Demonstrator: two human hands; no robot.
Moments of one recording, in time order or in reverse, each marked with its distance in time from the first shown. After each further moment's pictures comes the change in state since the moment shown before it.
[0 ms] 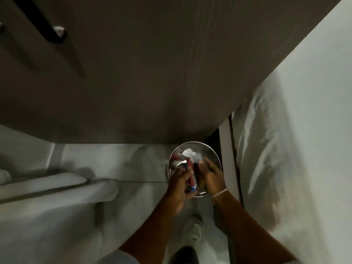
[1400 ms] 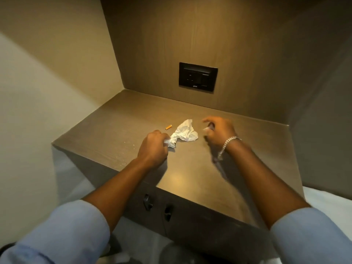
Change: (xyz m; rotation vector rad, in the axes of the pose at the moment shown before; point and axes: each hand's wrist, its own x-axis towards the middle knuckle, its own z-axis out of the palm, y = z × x) left_hand -0.361 0.528 0.020 1.206 0.975 1.146; right_hand -0.153 -0.643 0.221 -0.954 -0.143 -1.113
